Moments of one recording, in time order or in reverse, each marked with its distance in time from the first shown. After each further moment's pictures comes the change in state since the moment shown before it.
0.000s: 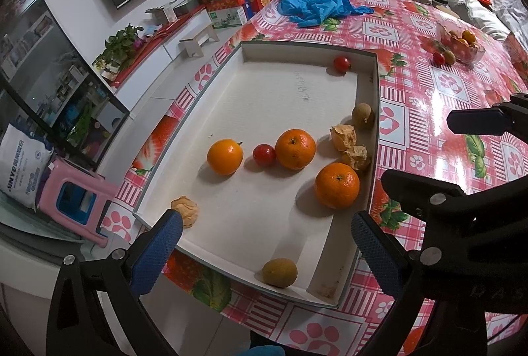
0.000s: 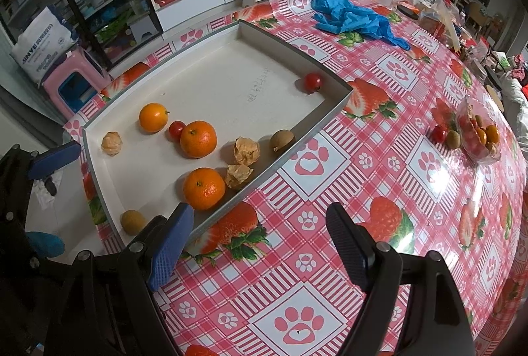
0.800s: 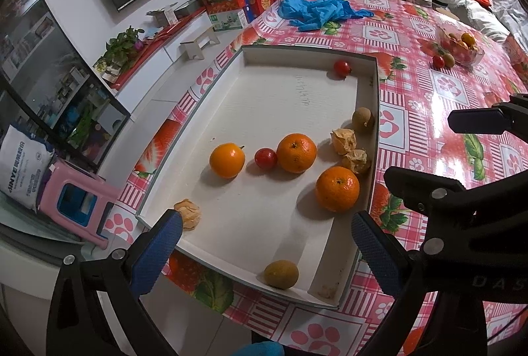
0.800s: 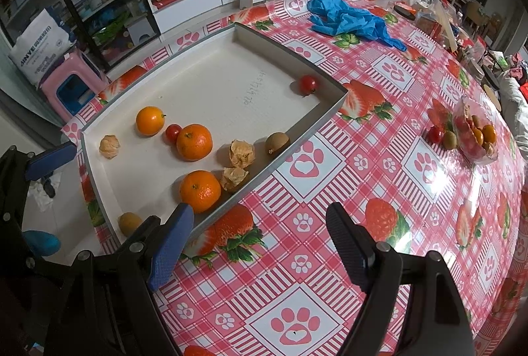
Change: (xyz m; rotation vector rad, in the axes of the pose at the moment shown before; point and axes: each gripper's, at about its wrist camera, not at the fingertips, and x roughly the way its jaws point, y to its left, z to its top) left arm -0.003 0.001 0.003 -0.003 -0.007 -0.005; right arm 0.000 -0.006 0.003 0.007 -0.003 -0.008
